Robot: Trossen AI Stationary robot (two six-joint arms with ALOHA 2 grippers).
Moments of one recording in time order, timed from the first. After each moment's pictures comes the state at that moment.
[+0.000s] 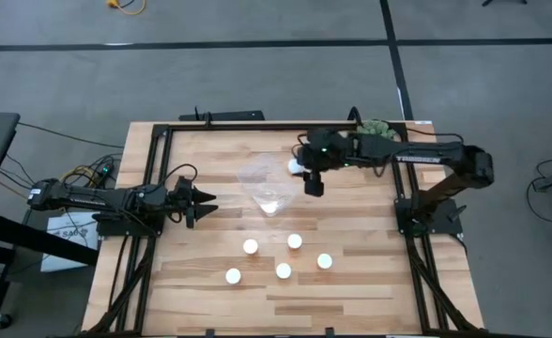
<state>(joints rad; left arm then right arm) -0.05 0.31 0.02 0.04 -0.19 -0.65 -0.21 1.49 1.21 -0.49 -0.03 -0.26</state>
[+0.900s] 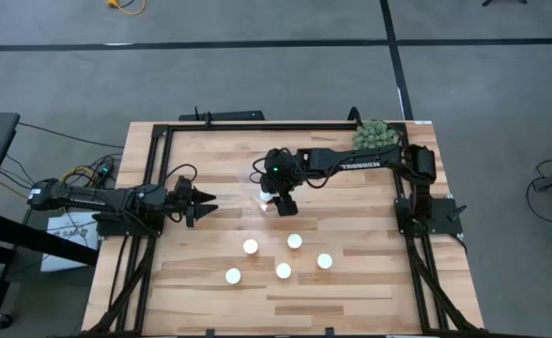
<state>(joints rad) -0.05 0.31 0.02 0.04 -0.19 -0.68 -0.13 1.94 1.50 -0.52 -0.21 -0.39</state>
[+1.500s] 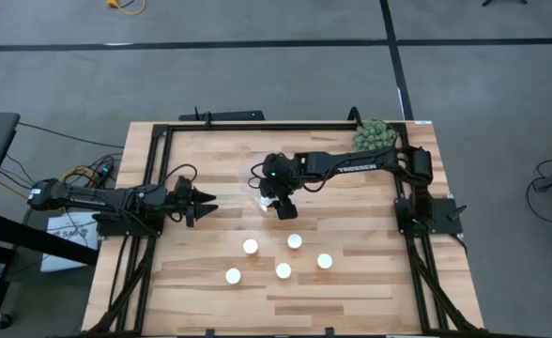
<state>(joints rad) -0.05 0.31 0.02 0.04 -0.19 -0.70 -0.11 1.98 1.50 -0.52 -0.21 -0.39</state>
